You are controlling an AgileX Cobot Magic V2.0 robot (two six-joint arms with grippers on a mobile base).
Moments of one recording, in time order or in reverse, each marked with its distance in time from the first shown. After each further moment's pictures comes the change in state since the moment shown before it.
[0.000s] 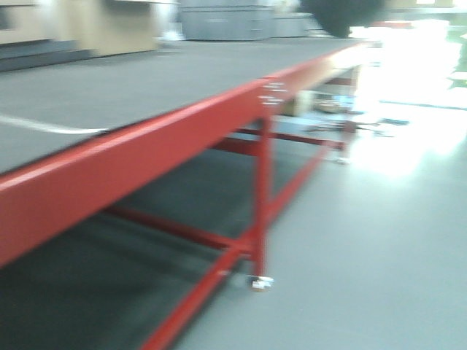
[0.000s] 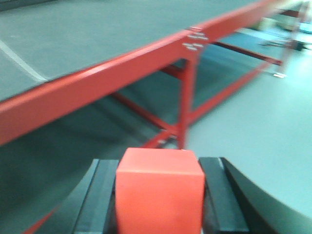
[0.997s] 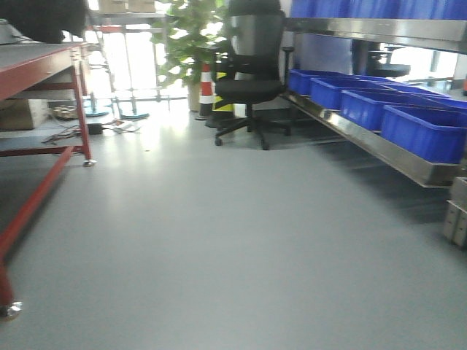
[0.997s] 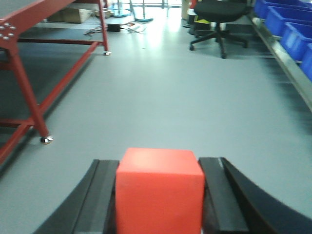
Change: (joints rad) left arm 0.000 0.000 0.000 0.000 0.000 0.000; right arm 0.000 0.000 0.000 0.000 0.000 -0.003
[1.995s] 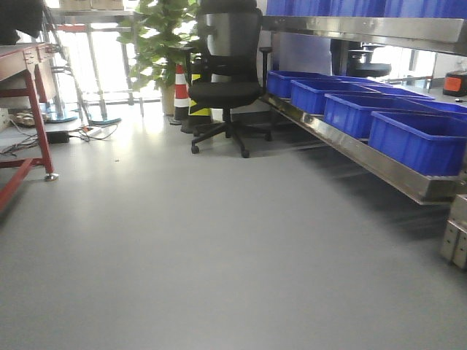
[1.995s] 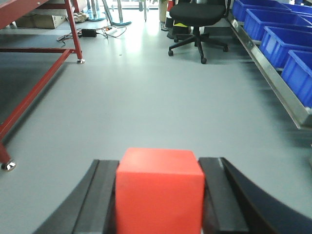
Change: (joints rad) left arm 0.000 0.000 0.000 0.000 0.000 0.000; right arm 0.000 -0.005 0.000 0.000 0.002 -0.002
